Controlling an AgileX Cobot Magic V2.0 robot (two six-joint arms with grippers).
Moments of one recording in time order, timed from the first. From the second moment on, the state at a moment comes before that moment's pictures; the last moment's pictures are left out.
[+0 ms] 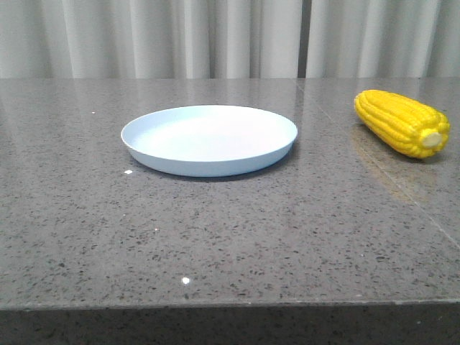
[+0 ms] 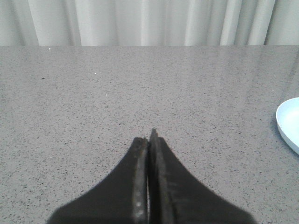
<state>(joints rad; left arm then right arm) -0.01 0.25 -0.44 0.03 0.49 0.00 0.04 0.44 -0.52 0.08 0.37 -0.02</state>
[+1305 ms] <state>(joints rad) -0.01 0.25 -0.44 0.03 0.49 0.00 0.13 1.28 -1.04 0.15 0.68 -0.02</state>
